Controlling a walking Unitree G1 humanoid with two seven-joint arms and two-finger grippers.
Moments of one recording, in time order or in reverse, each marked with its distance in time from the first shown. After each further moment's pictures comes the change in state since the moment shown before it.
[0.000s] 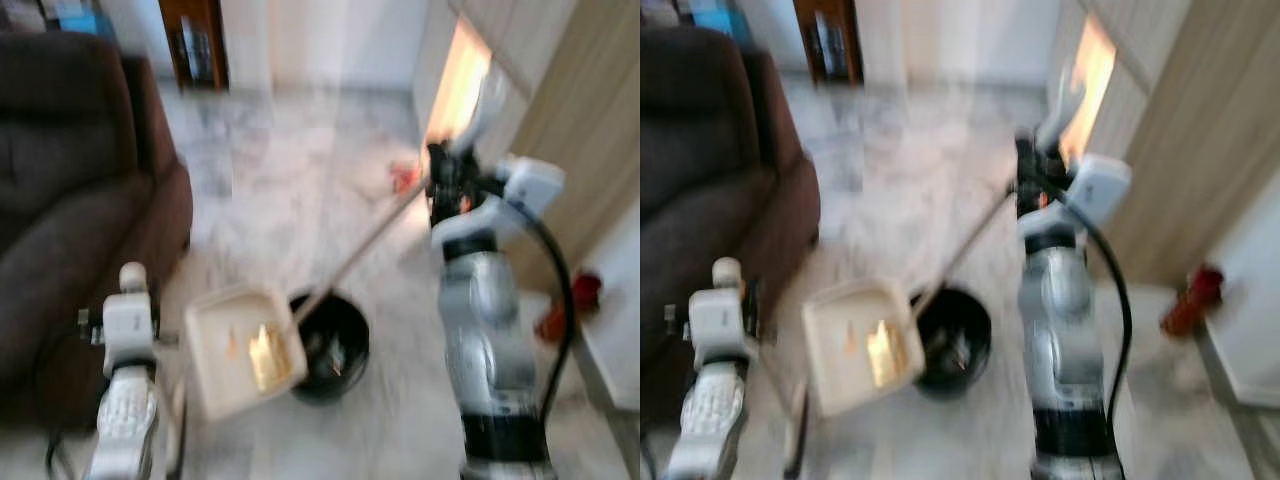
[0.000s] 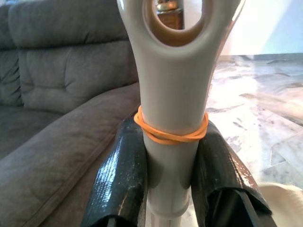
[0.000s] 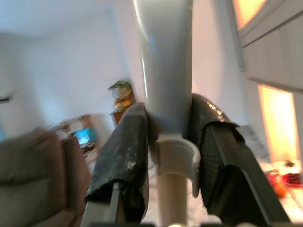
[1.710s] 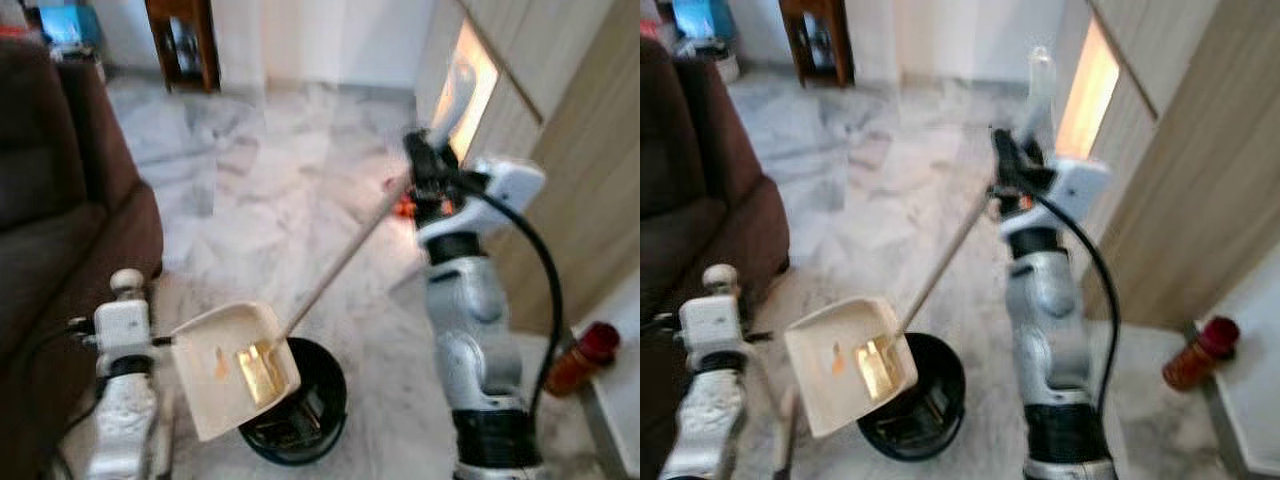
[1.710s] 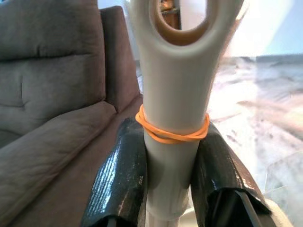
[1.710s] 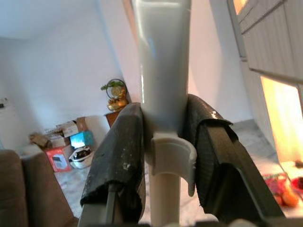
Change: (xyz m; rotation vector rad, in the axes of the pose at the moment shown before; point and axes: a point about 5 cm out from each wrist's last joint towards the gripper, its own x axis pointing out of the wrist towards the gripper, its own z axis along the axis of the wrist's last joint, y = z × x) left arm -0.001 -0.008 0.001 -0.018 -0.011 0.000; right arm -0.002 -0.006 -0.001 0.025 -0.007 -0.004
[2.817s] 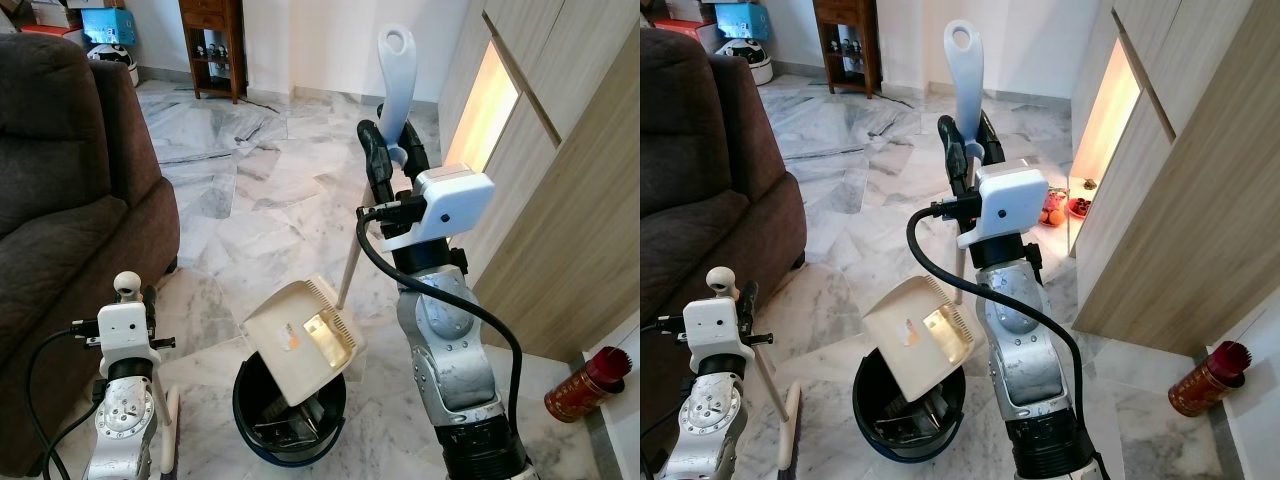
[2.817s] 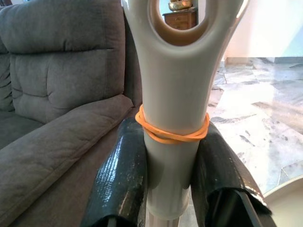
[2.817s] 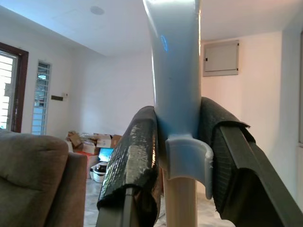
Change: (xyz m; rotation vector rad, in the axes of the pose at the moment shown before) left arm -0.003 0.009 -0.003 0.021 0.012 0.014; right arm -0.012 0.060 0.003 -0.278 -0.179 0.253
